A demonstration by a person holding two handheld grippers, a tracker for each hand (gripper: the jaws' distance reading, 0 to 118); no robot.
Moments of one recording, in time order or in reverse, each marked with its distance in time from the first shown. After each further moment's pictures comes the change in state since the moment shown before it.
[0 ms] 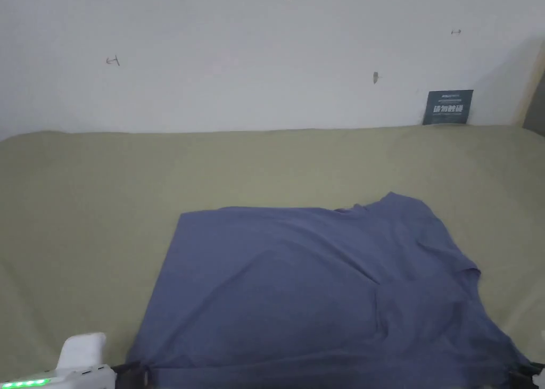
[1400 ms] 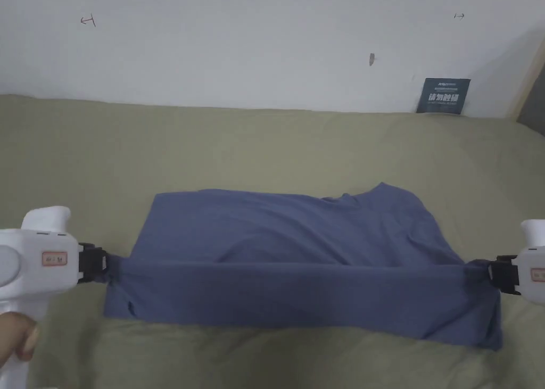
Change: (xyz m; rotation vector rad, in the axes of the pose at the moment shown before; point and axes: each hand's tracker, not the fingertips) left arm 0.019 0.149 0.006 0.068 -0.084 0.039; right arm 0.027 0.153 -0.075 0.022 -0.006 0.056
